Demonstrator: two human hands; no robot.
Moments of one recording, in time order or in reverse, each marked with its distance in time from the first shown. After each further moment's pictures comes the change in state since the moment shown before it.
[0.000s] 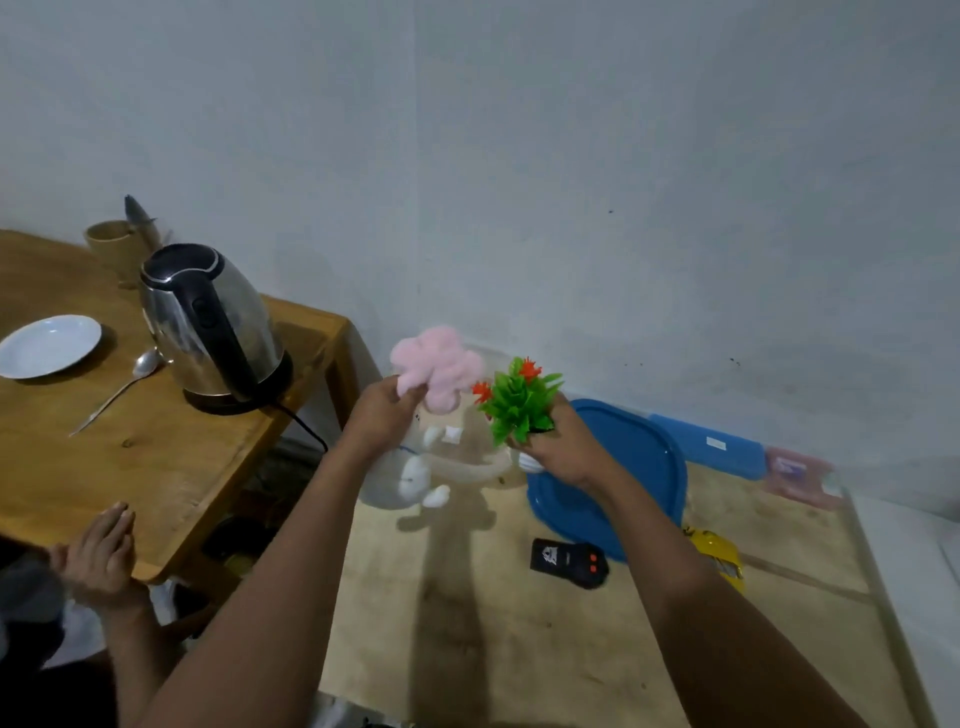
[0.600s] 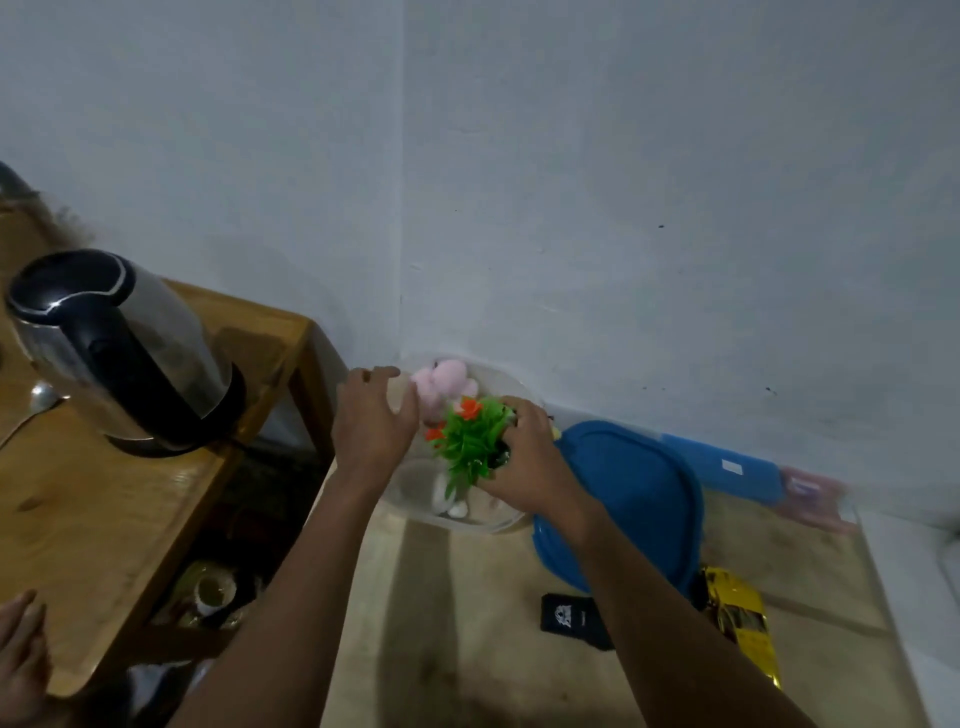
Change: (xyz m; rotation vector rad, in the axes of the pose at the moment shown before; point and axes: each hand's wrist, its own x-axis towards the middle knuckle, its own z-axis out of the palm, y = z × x) left_hand 0.085 -0.025 0.029 0.323 0.286 0.055; right_hand 0.078 0.009 0.034 -0.559 0.084 -0.079
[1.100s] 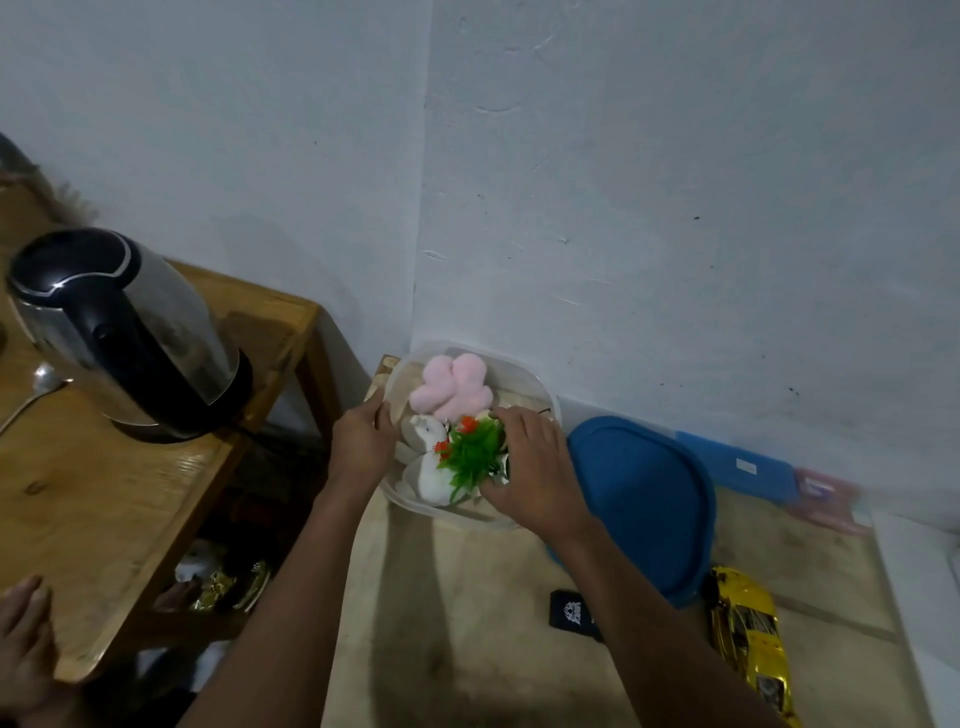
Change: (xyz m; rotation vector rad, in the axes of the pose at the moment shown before) left_hand -0.011 -0.049 0.008 -0.256 -0.179 -0.196; right_hand -0.009 0.008 0.031 -0.278 0.089 -0.074
